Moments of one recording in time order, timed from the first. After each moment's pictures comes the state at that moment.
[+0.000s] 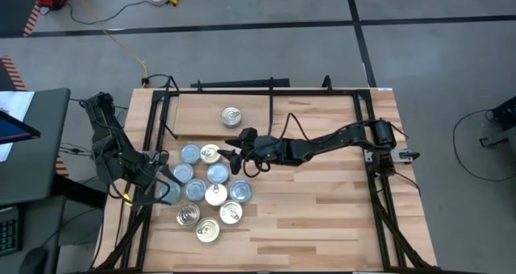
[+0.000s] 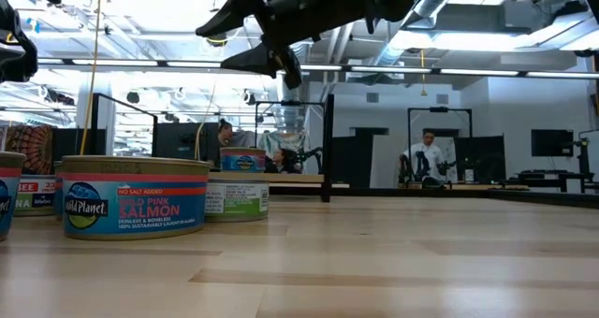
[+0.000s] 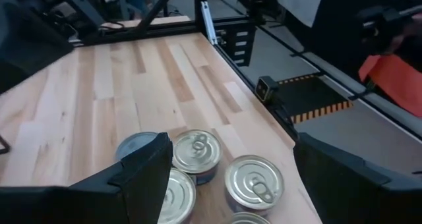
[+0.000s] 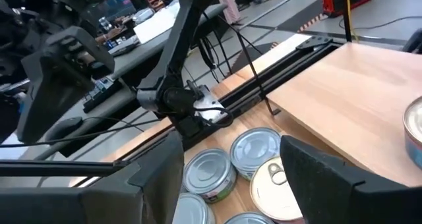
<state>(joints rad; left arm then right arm) -1.00 0.46 0.63 -0.51 -0.58 -0.27 0.06 1.95 1.35 0.43 0.32 0.52</state>
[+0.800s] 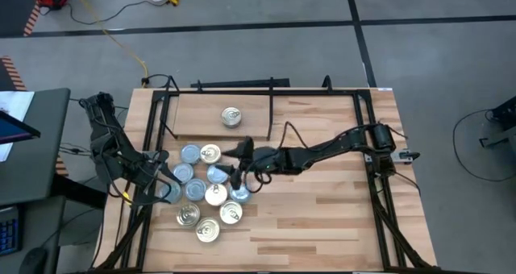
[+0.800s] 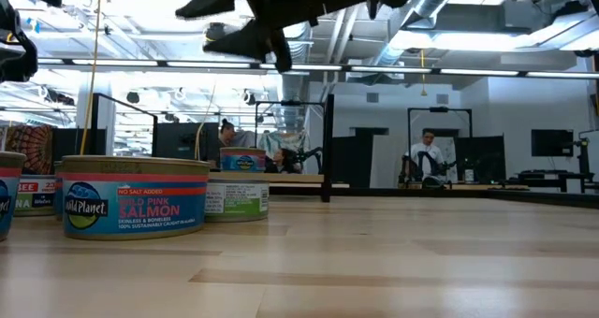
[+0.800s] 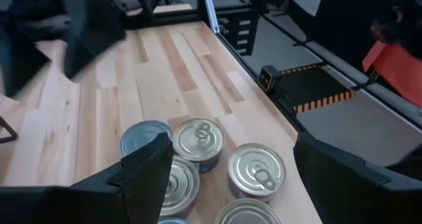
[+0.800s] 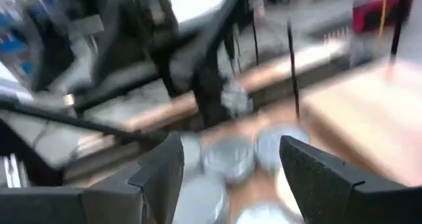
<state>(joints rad) -1.00 0.46 0.66 -0.60 -0.58 -0.30 0.13 1.97 1.40 0.36 0.31 0.38</state>
